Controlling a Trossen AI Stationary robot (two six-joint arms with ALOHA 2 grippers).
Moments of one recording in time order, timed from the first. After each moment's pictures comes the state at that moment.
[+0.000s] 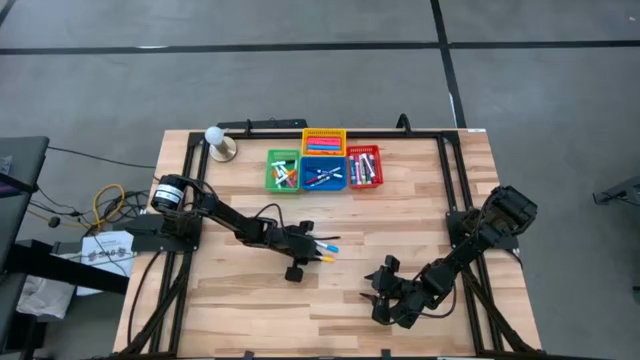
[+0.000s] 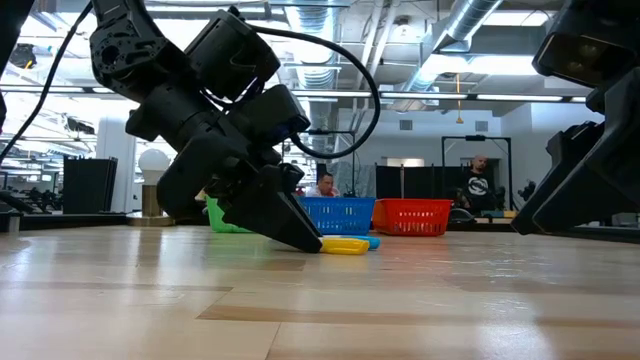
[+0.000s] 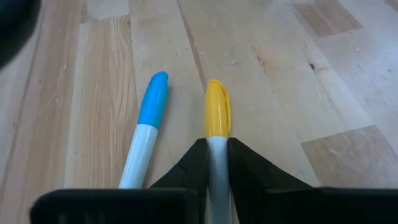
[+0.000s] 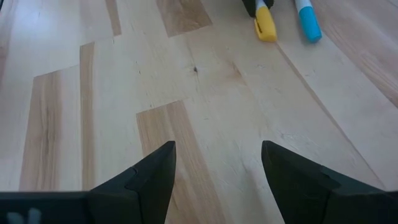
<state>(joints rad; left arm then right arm) -0.22 1.93 0.74 0.46 0.01 0.12 0.78 1.79 0.78 0.01 0.66 0.87</state>
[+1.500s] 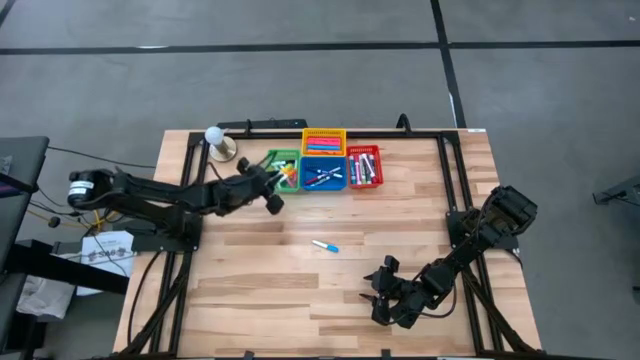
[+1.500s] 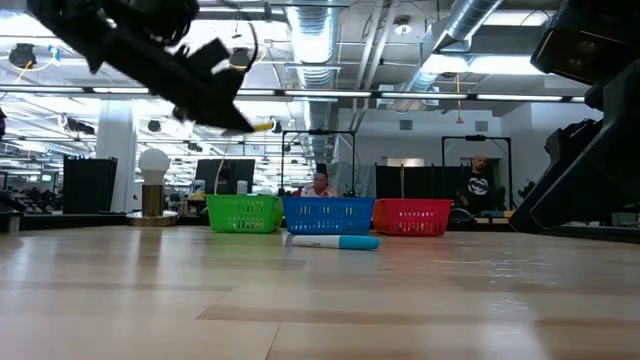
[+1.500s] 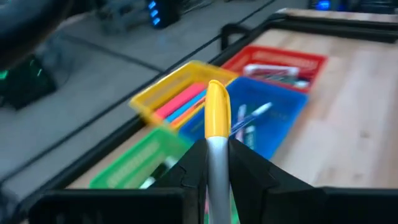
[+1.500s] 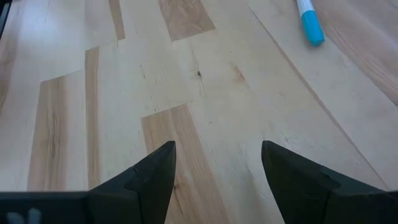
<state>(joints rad) 0.06 1.18 0.47 0.31 -0.61 -0.05 0.78 1.79 0.78 0.03 0.66 0.86</state>
